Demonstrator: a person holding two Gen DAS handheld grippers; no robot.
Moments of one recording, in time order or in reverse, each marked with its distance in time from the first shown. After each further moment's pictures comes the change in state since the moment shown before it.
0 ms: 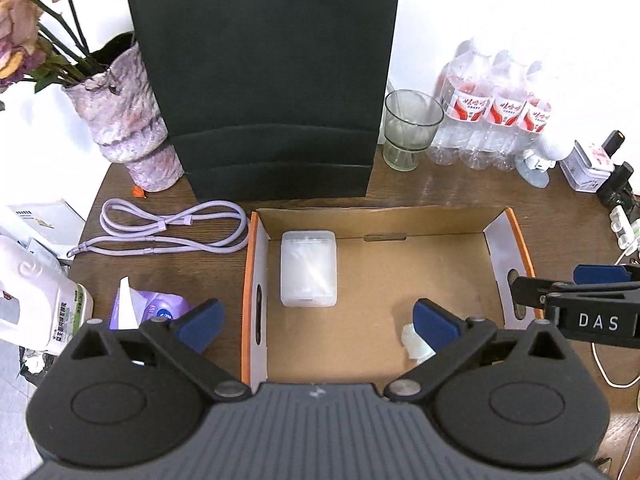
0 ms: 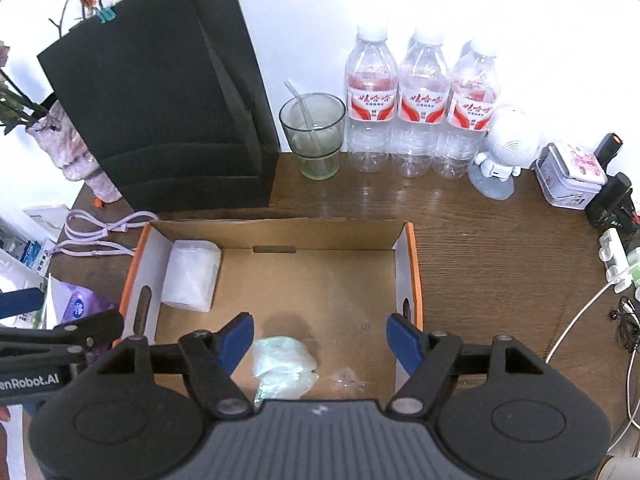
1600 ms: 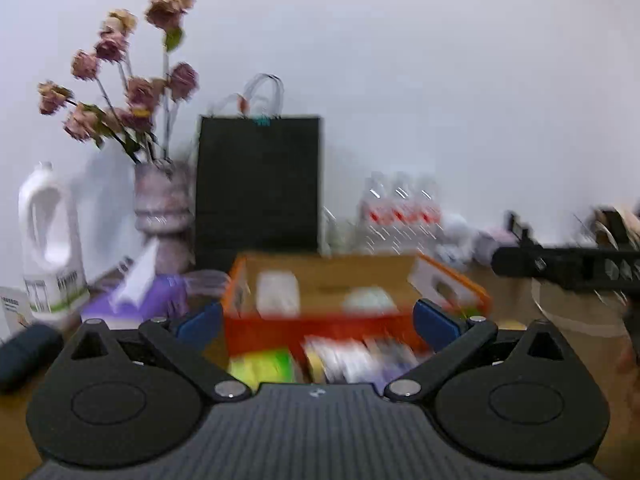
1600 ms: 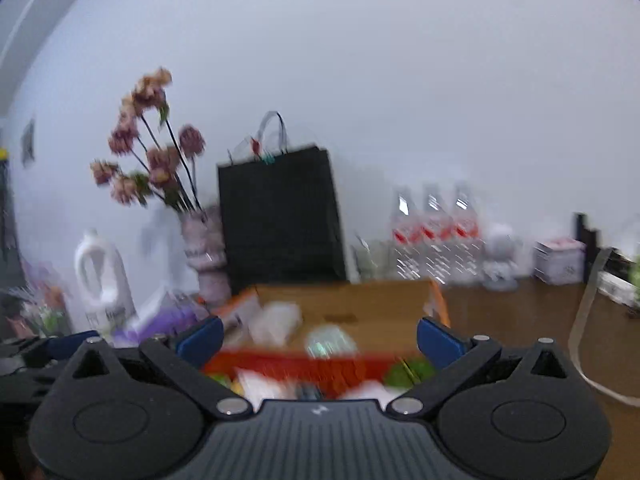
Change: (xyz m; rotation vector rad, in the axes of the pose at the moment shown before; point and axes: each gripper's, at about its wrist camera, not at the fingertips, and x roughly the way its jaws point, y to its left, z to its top) left arm -0.023 -0.002 -0.352 0.067 -0.841 -0.138; right arm -0.037 -0.014 -0.334 -0.094 -0.865 0.167
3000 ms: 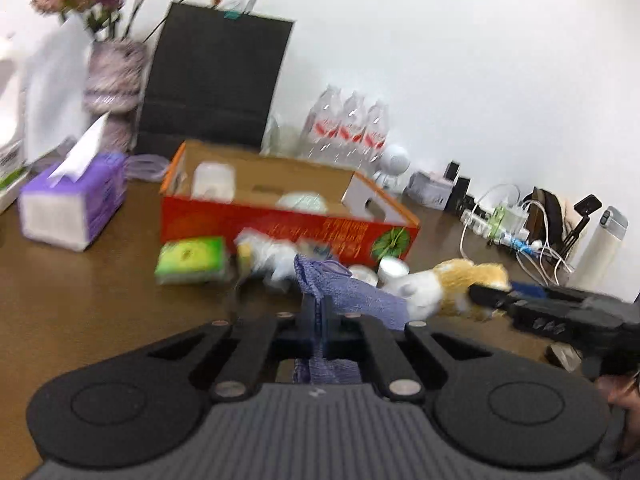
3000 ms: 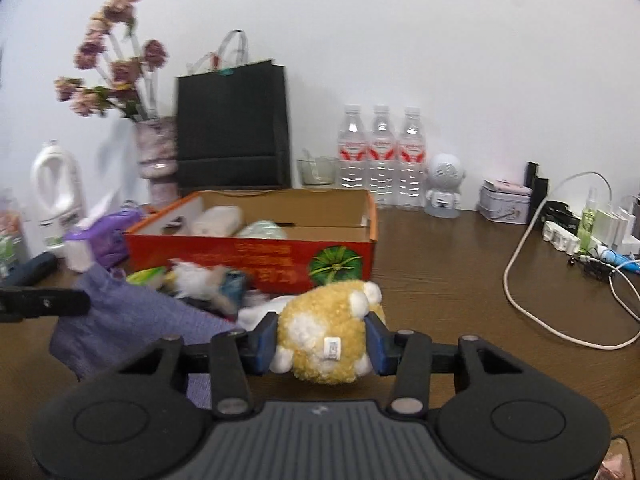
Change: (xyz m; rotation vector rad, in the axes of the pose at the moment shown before) left arm -0.001 0.023 -0.010 -0.209 0.296 -0.186; right arm -0.023 -0.026 -0.036 -0.077 0.224 -0.070
